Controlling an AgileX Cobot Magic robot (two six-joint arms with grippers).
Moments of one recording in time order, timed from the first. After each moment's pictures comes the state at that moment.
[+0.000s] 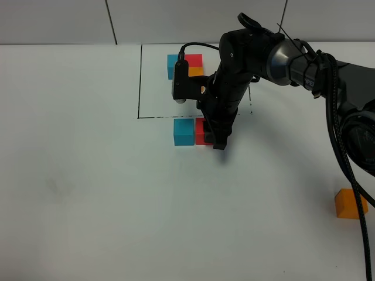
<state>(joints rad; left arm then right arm) 0.02 -0.01 -0.51 -0.18 1.07 0.28 0.49 2.34 -1.83 0.16 0.94 -1.13</state>
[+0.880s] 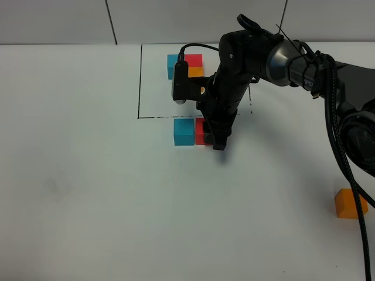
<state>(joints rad) 0.02 -0.01 -0.51 -0.18 1.07 0.28 0.49 2.34 -1.83 0.16 0.94 -1.13</state>
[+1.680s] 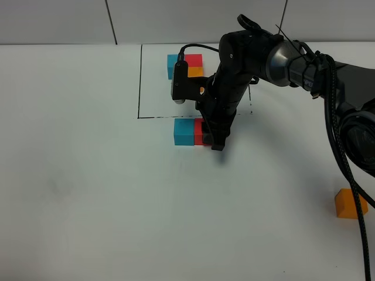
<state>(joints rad) 0.02 -0.01 -0.51 -0.18 1.07 0.28 0.49 2.34 -1.83 0.18 0.94 -1.13</state>
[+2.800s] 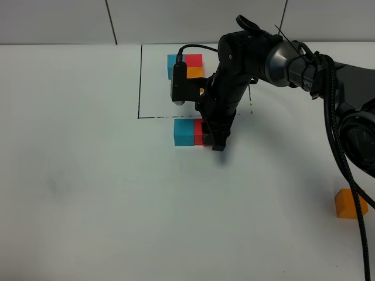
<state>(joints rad) 0.02 -0.01 -0.51 -0.18 1.07 0.28 0.49 2.34 -1.83 0.16 0.94 -1.15</state>
